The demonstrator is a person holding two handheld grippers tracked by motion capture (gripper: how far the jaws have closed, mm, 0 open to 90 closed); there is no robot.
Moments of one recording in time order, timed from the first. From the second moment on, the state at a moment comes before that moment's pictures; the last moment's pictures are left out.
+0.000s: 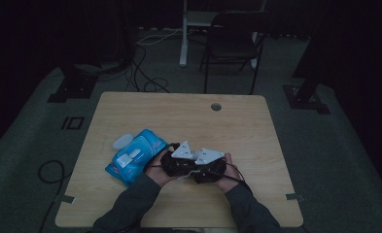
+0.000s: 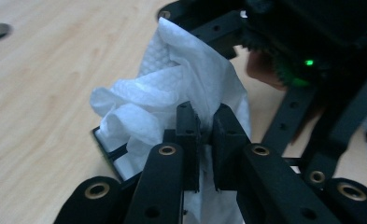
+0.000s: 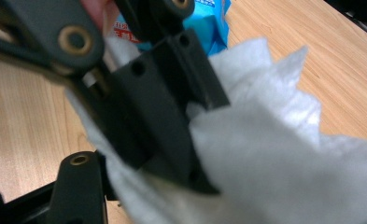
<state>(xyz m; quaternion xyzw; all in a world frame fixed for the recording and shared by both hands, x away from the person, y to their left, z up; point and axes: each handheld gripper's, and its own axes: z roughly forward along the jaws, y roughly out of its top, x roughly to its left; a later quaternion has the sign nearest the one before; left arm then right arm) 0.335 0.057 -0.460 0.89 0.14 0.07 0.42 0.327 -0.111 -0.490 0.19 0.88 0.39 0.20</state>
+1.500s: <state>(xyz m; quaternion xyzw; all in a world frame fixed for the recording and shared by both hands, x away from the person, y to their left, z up) 0.349 0.082 -0.472 0.84 0.26 0.16 0.45 0.324 -0.121 -0.481 0.20 0.86 0.43 0.18</state>
